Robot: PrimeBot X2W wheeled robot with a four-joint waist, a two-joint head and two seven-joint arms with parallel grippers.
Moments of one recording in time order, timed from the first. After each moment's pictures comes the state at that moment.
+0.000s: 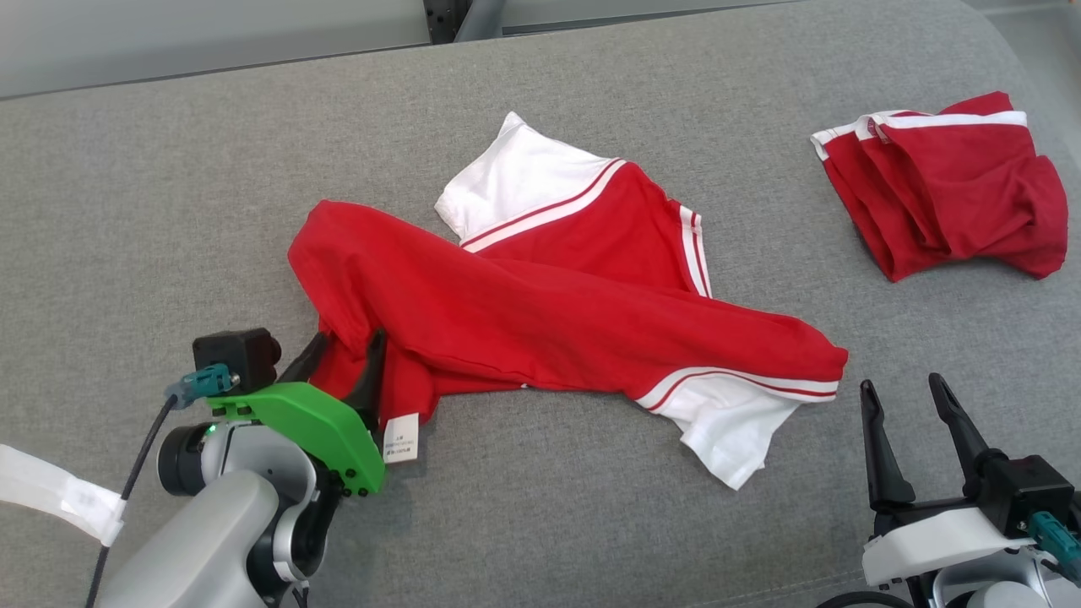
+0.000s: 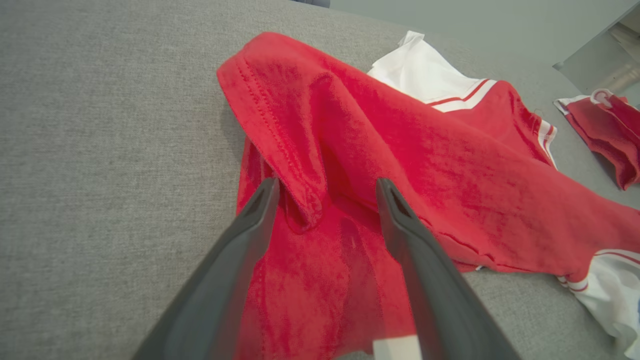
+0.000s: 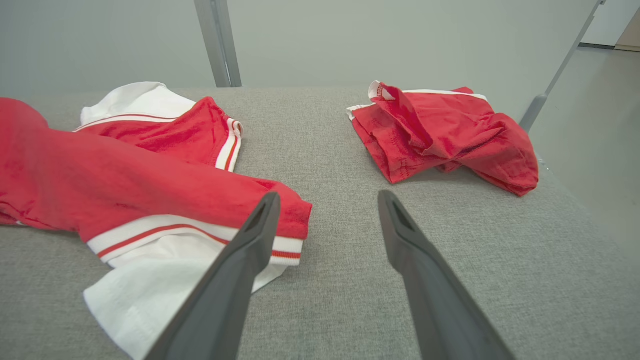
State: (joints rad) left arm -0.48 0.47 -0.81 0.25 -1.06 0.28 -0.06; right arm 0.04 -0.08 -0.08 0.09 0.08 0.13 -0.26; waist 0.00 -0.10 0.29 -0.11
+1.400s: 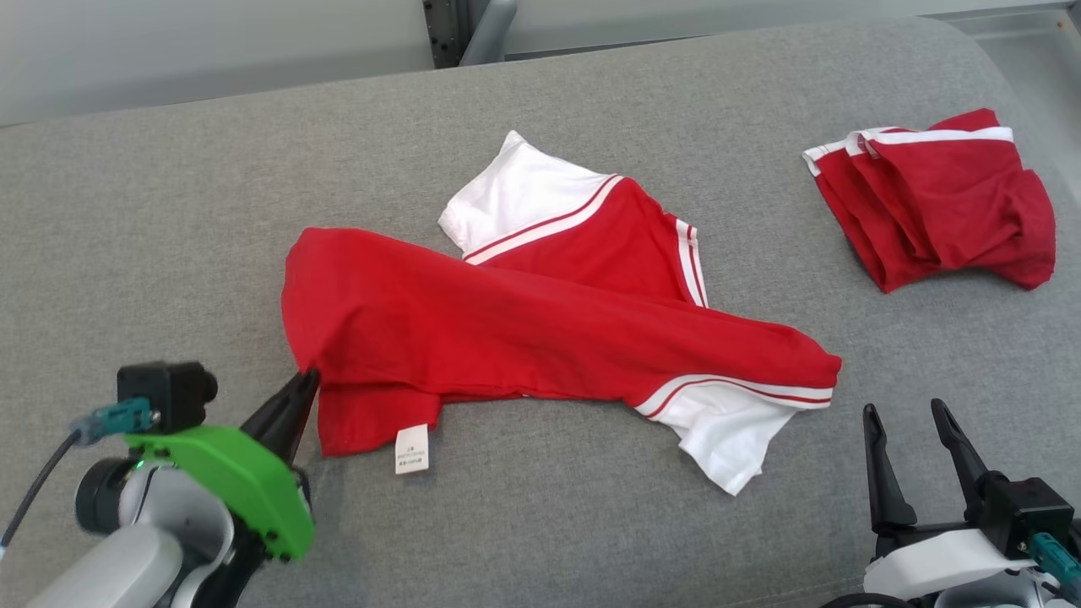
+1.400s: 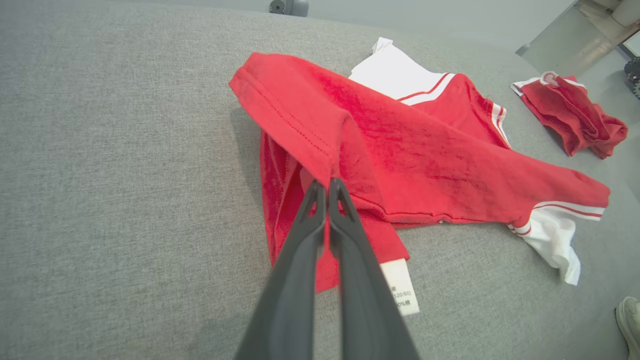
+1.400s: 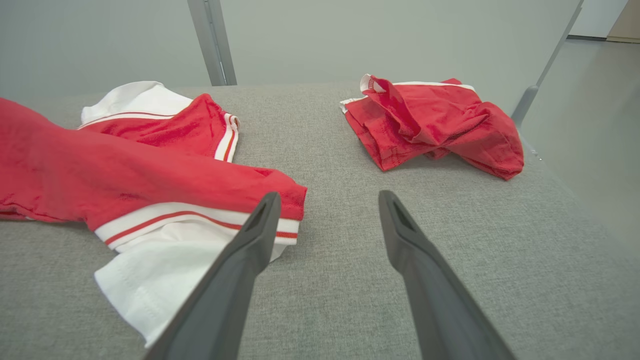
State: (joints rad) left arm -0.38 0.70 -0.78 -0.03 -1.12 0.27 0.04; right arm 0.08 -0.06 -0.09 0.10 0.08 0.13 -0.26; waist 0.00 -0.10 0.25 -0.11
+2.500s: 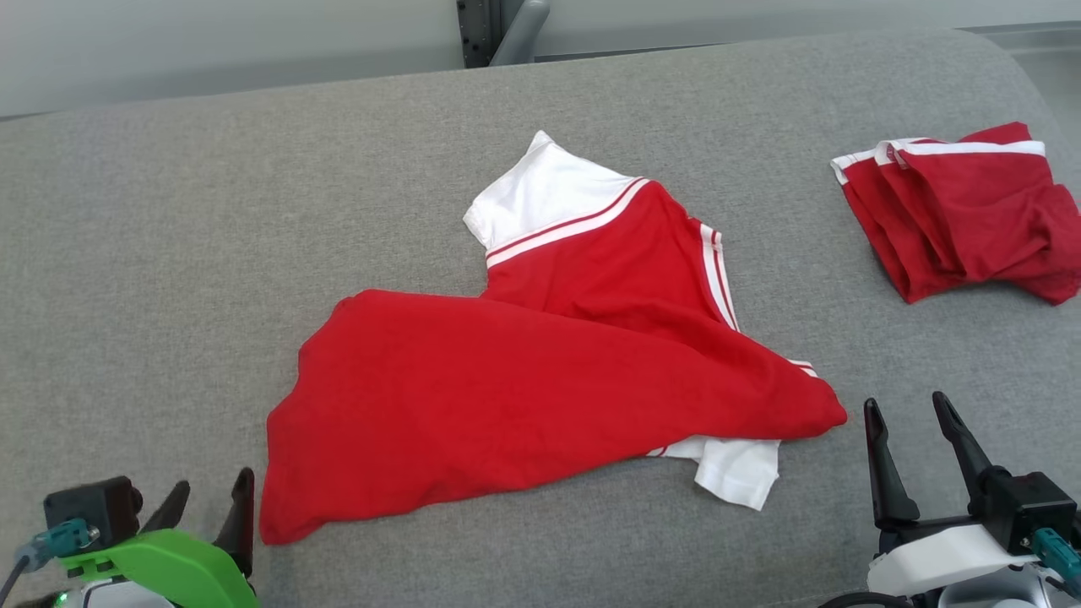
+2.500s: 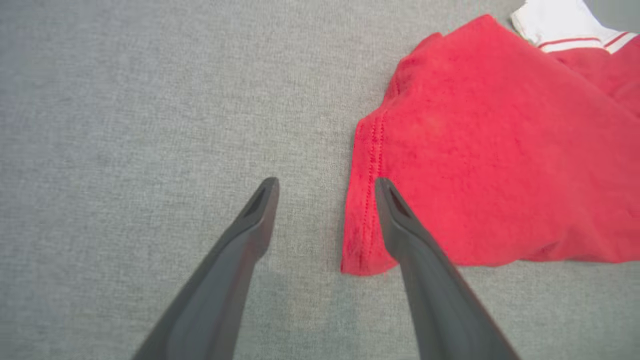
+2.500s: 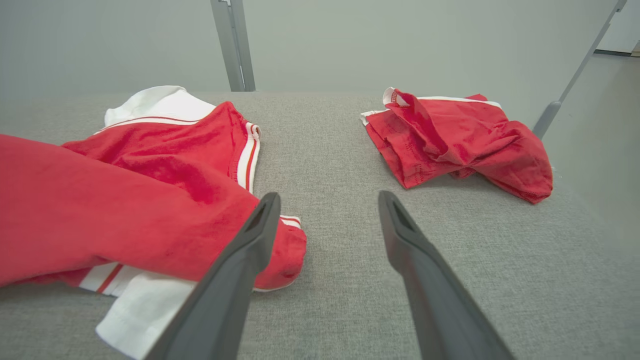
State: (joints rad) left arm -0.11 0.79 -0.72 -0.07 -1.18 0.48 -0.09; right arm 0.08 -0.08 -0.08 0.09 0.08 0.13 -0.26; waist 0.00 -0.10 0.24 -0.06
